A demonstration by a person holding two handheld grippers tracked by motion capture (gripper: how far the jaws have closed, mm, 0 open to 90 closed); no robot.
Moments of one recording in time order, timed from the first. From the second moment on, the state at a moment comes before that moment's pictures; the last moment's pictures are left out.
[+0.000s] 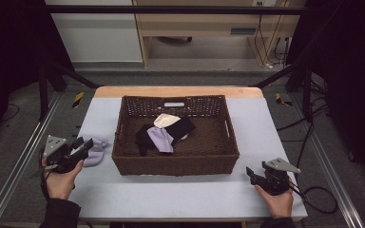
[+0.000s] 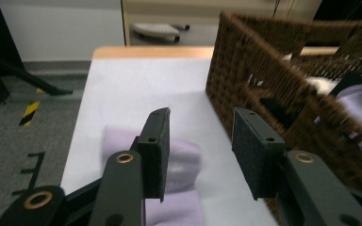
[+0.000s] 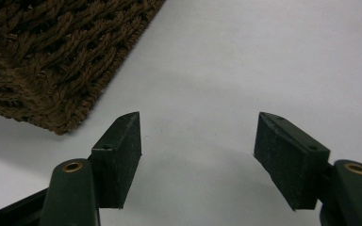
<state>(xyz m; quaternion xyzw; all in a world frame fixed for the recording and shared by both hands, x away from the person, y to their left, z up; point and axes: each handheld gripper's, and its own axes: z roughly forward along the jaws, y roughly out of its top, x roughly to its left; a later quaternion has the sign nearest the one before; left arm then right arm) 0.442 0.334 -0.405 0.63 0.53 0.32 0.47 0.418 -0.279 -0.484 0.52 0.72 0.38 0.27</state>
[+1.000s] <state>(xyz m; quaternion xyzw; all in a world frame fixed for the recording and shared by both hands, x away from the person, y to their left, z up) 0.468 0.223 -0.325 0.67 0.43 0.33 0.51 0.418 -0.280 -0.483 0.53 0.71 0.38 0.27</state>
